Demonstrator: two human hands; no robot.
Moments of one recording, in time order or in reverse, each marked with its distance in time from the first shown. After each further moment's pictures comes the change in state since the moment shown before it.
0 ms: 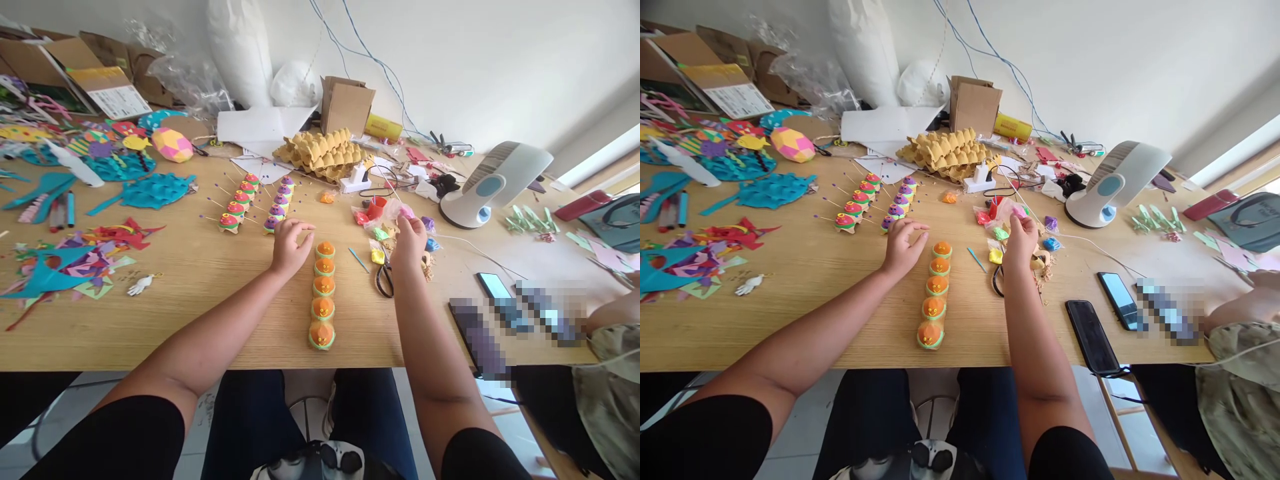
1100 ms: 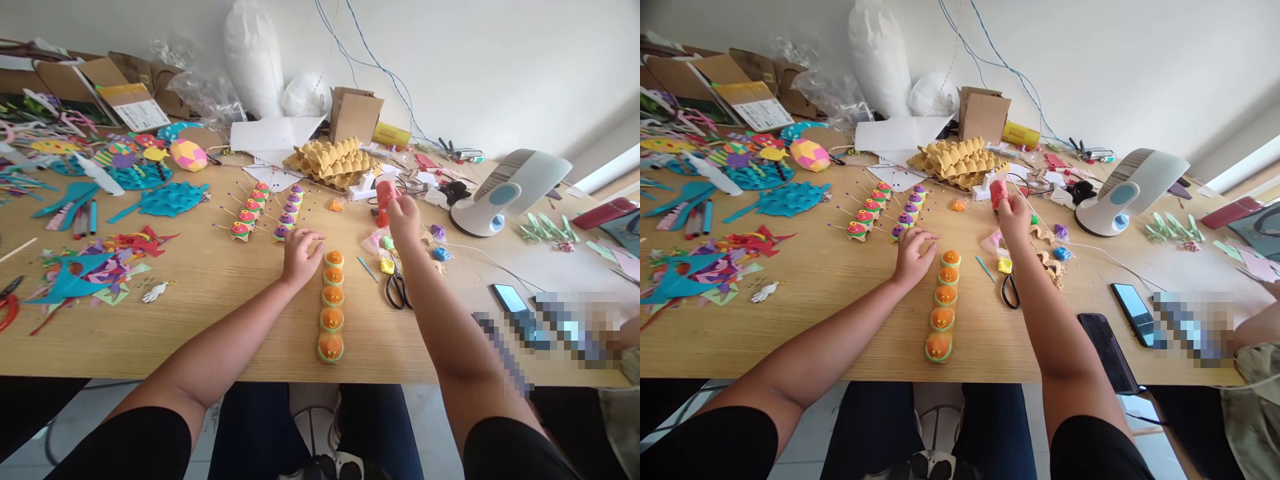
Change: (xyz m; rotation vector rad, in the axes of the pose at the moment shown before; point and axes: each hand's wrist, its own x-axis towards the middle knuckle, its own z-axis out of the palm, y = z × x) left_hand -0.001 0.003 0.001 0.021 0.009 0.019; right_hand 0.033 -0.020 0.055 -0.321 -0.322 -0.248
